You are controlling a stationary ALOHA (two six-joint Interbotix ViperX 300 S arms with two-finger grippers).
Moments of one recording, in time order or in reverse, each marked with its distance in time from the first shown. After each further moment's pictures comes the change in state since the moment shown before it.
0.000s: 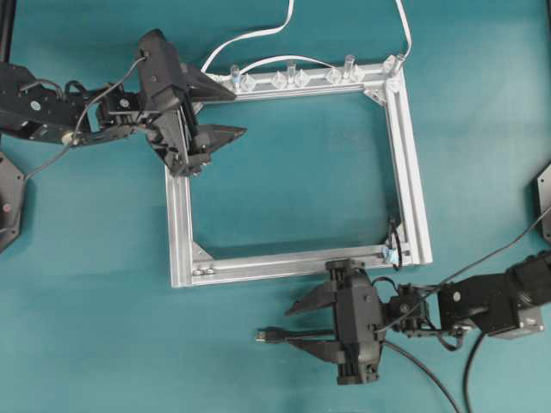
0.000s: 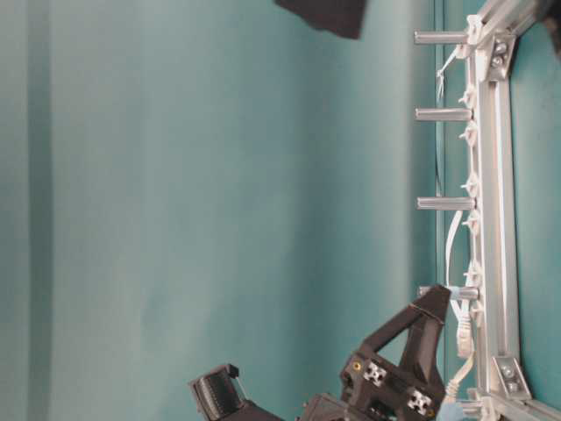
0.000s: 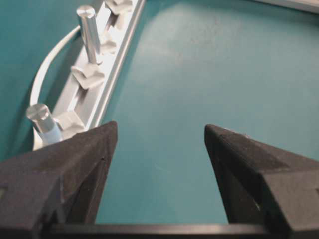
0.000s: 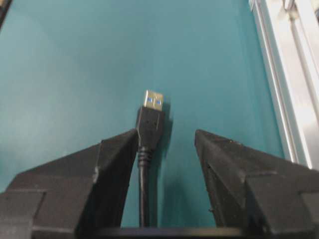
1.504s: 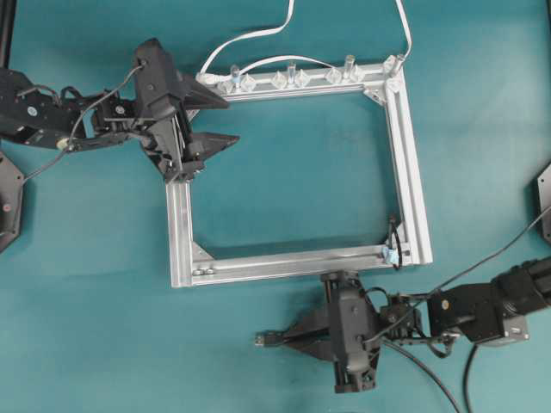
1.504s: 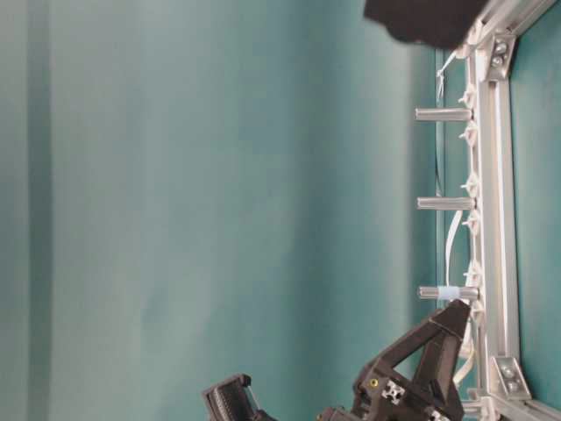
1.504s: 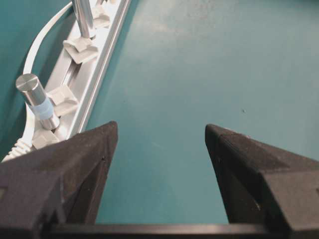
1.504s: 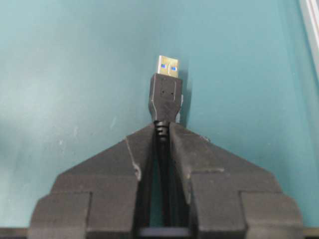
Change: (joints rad) left arm -0.008 -0.002 0.029 0.000 -0.002 0.000; right arm 0.002 0.058 -0.051 0.002 0.153 0.005
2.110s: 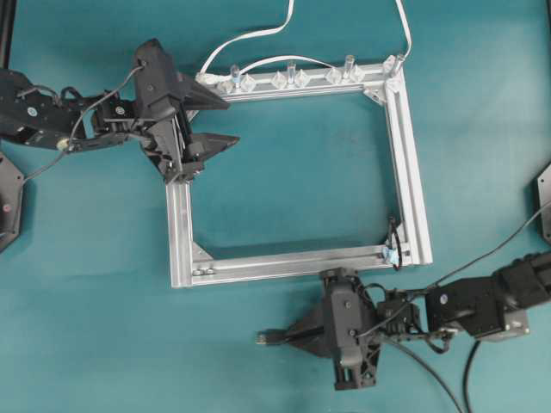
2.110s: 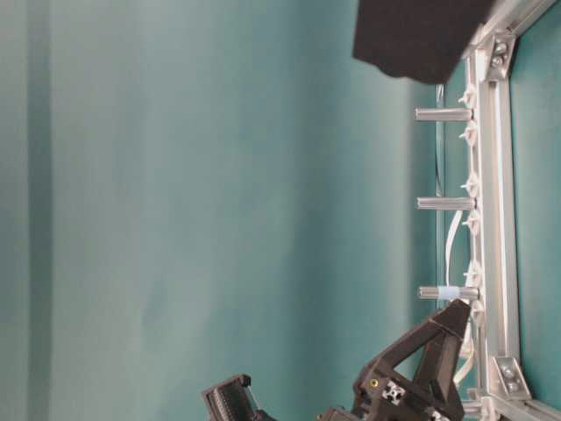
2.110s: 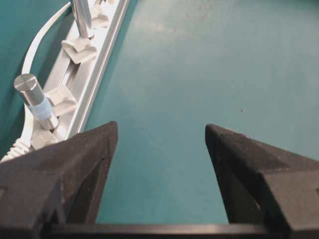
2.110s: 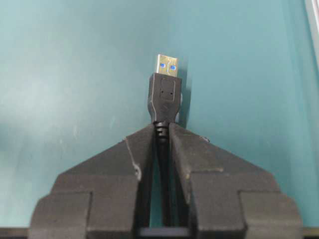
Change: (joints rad) left arm -0.002 0.002 0.000 0.000 0.002 -0.002; right arm -0.021 -0.040 0.005 -0.002 0.074 -0.009
